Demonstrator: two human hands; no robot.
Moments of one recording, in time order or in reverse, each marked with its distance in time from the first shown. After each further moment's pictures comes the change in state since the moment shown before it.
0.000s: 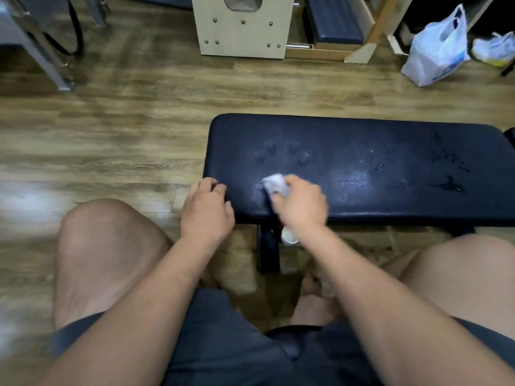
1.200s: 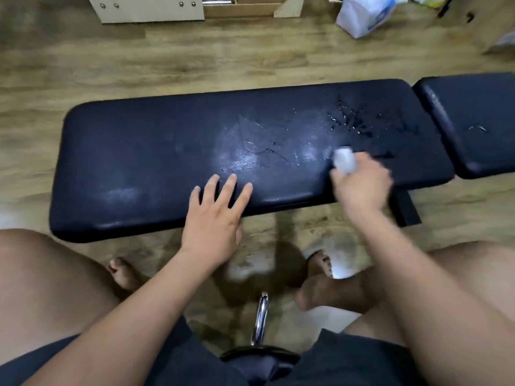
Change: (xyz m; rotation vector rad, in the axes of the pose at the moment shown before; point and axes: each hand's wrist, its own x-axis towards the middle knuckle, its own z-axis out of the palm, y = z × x) left_hand -0.015 0.207 0.099 0.423 -0.136 0.502; right_hand 0.067 0.283 -0.106 -0.096 0.262 0.403
